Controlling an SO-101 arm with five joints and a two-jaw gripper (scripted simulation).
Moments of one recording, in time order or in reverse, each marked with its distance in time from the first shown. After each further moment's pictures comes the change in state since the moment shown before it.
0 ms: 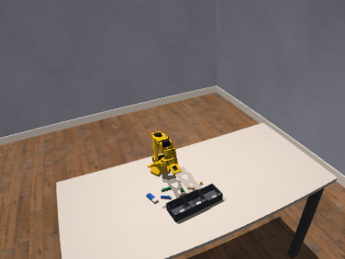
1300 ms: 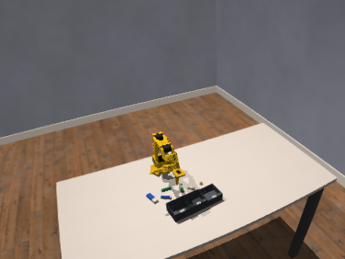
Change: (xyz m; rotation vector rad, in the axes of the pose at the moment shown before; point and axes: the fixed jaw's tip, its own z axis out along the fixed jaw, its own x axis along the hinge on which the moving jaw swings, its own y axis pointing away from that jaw) arm -0.051 -0.010 0.017 0.043 -0.201 -0.112
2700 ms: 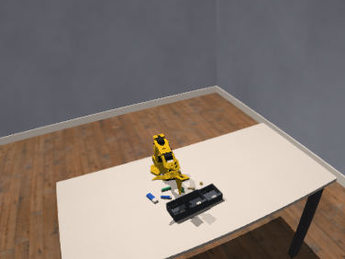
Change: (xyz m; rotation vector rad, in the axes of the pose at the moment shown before) arm -0.055 -0.023 0.028 0.108 -0.266 -0.158
